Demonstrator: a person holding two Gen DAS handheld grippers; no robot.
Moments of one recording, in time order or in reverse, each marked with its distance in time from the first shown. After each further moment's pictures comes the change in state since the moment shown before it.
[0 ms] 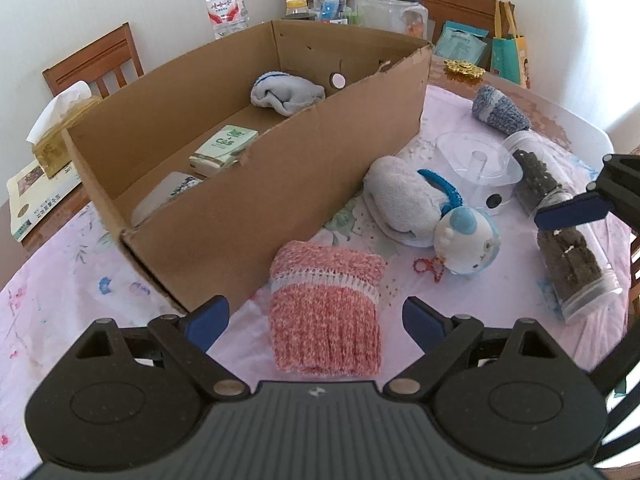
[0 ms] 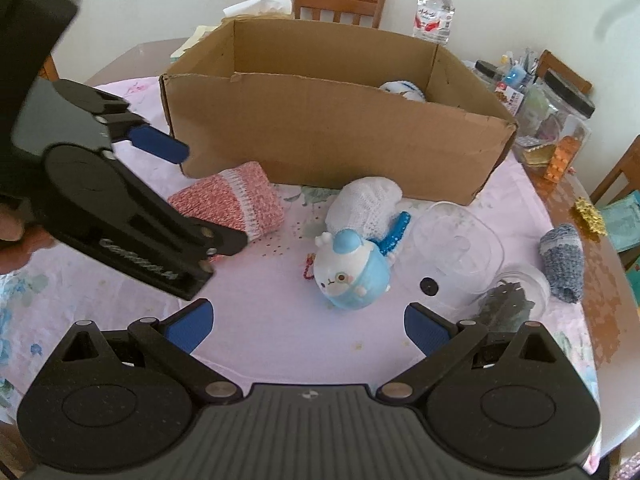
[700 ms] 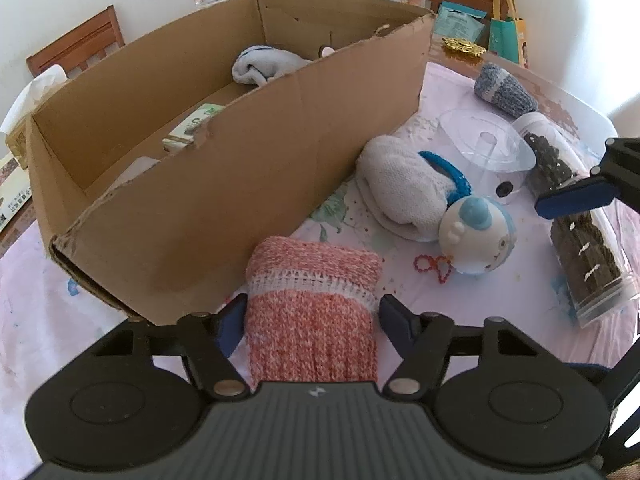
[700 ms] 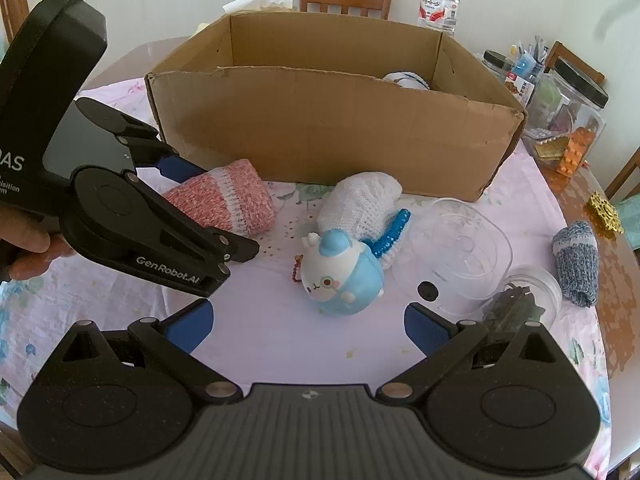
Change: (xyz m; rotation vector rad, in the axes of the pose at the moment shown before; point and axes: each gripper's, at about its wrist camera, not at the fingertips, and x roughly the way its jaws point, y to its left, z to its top) left arm 0.027 -0.003 0.006 0.000 0.063 -0.032; right arm 0.012 -0.019 0.004 0.010 0.011 0.047
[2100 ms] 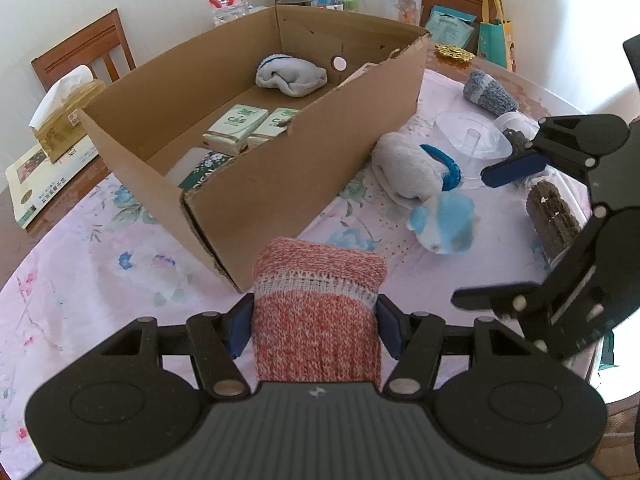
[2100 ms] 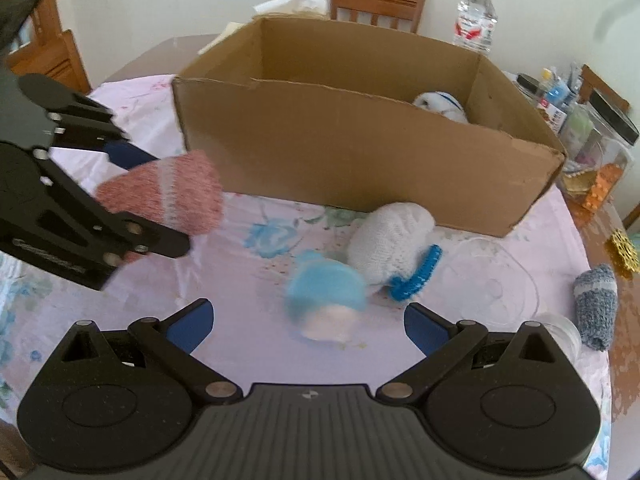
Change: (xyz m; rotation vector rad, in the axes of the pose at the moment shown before) left arm -0.052 0.029 -0.021 0.021 0.000 -0.020; right arm 0.016 0.008 0.019 -0.075 -0.005 0.034
